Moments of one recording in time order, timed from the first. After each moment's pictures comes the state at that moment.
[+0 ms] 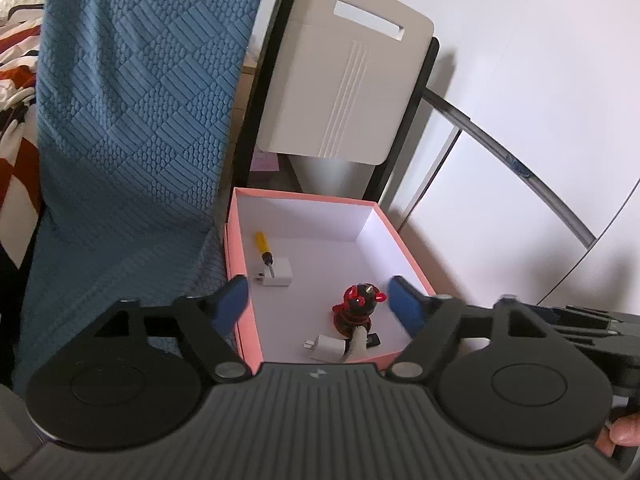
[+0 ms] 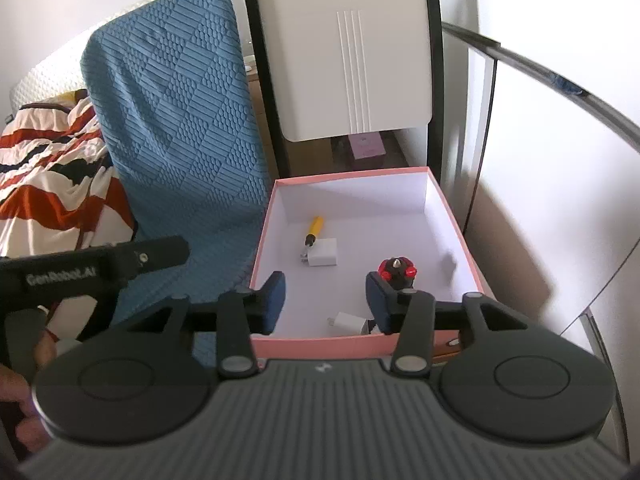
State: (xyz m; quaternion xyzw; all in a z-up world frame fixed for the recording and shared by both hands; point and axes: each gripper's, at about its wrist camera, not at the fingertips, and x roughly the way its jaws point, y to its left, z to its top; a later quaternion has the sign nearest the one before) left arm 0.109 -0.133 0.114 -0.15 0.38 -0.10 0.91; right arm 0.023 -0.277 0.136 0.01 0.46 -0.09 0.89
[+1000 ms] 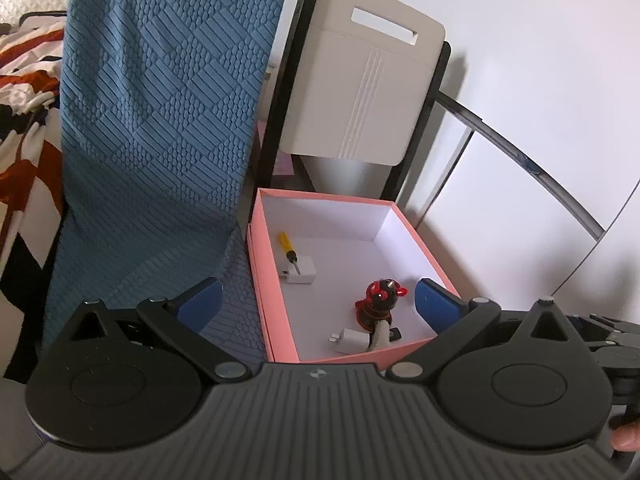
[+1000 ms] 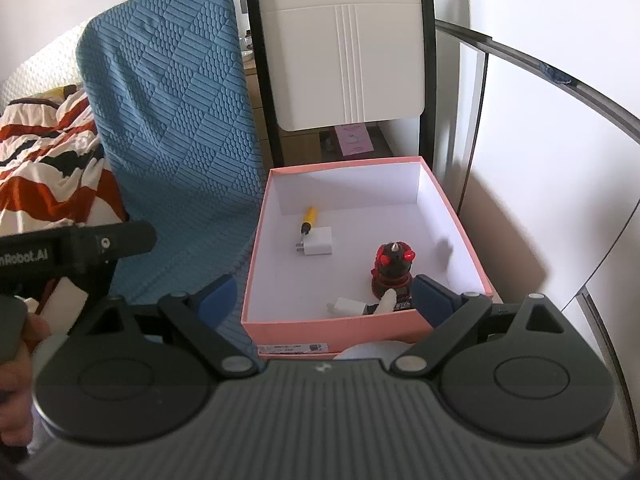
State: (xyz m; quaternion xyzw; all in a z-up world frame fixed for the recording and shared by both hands) left arm 0.091 -0.107 0.112 -0.13 0.38 -0.08 0.91; right arm 0.007 -0.253 0.124 0.00 0.45 -0.11 0.88
